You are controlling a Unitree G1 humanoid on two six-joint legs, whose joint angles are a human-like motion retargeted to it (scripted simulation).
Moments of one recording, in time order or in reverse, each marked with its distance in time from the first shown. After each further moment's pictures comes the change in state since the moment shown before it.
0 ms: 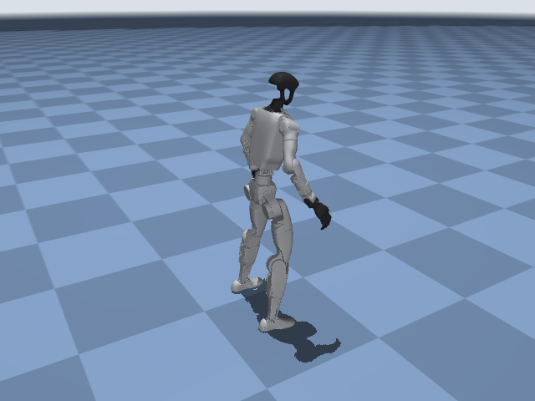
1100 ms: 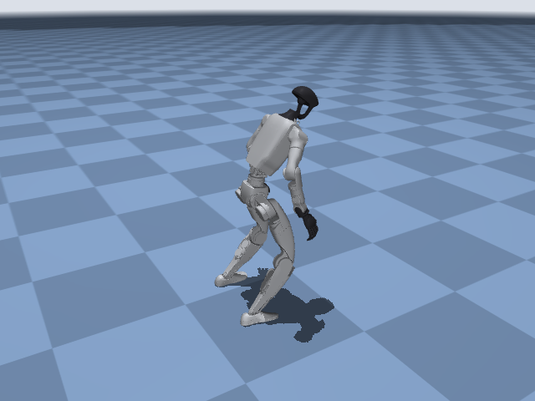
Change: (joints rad) left arm -0.197 -0.036 -0.155 -0.050 -0.048 0.050 0.167; right arm -0.120 -0.015 0.088 -0.107 0.033 0.000 -0.139; waist -0.104 0.056 0.286; left_leg -0.438 -0.008 -0.092 0.895 -0.552 0.222; right_leg -0.317 -0.062 -0.027 0.755 -0.591 -0.252
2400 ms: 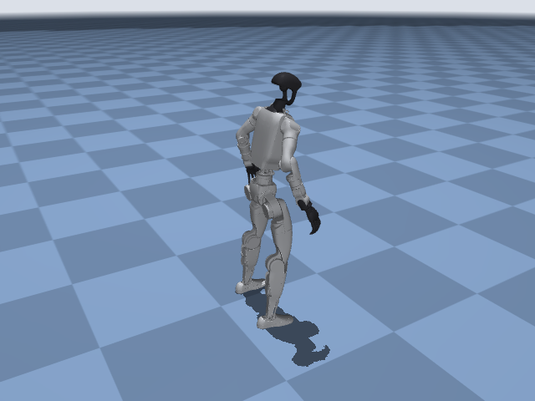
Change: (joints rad) left arm 0.395 0.140 0.174 -0.125 0.026 -0.084 -0.288; right arm 0.282 -0.082 -0.046 0.104 -0.099 -0.071 0.220; waist 0.083 -0.042 -0.303; left_leg 0.421 -0.029 0.057 -0.970 0.537 -0.280; right_leg 0.297 0.090 -0.042 -0.765 0.558 0.288
